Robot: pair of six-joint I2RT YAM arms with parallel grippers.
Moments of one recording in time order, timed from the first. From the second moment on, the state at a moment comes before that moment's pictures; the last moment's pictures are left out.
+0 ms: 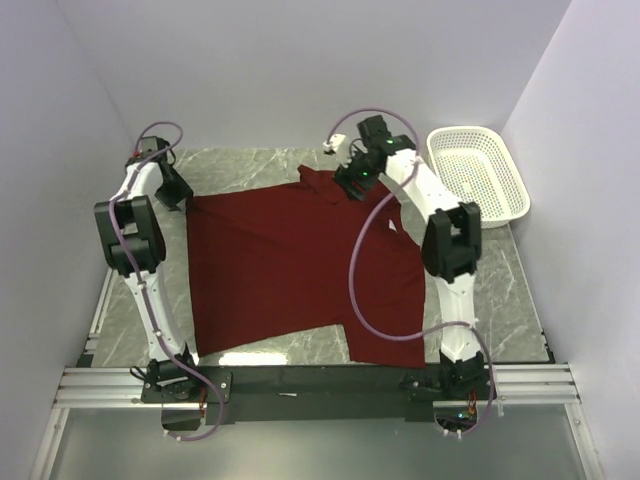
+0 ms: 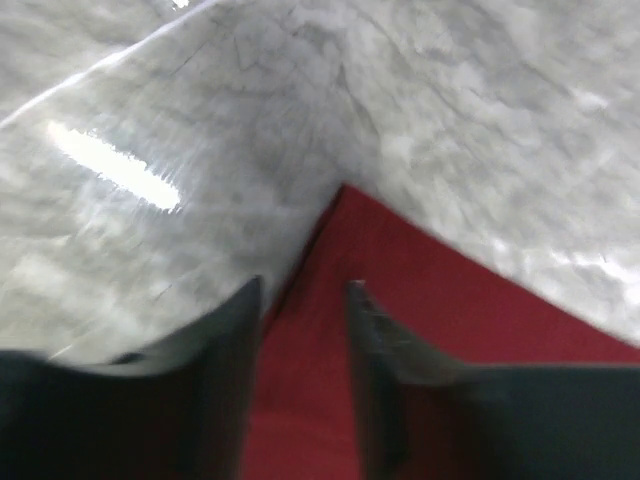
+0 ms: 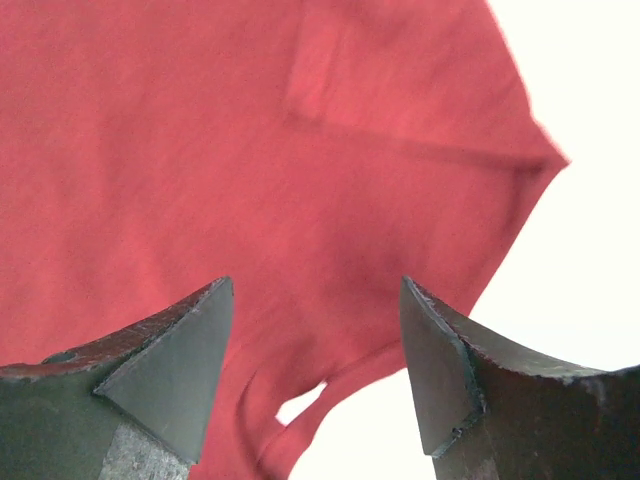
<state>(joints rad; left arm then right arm) 0.20 2.28 1.88 -0.71 -0.04 -0.55 0.34 2.17 2.04 -0.88 -0.27 -0.67</state>
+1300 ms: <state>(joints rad) 0.22 1.73 1.34 -0.38 0.12 -0.49 0.46 2.51 2.27 -0.81 -0.08 -0.74</state>
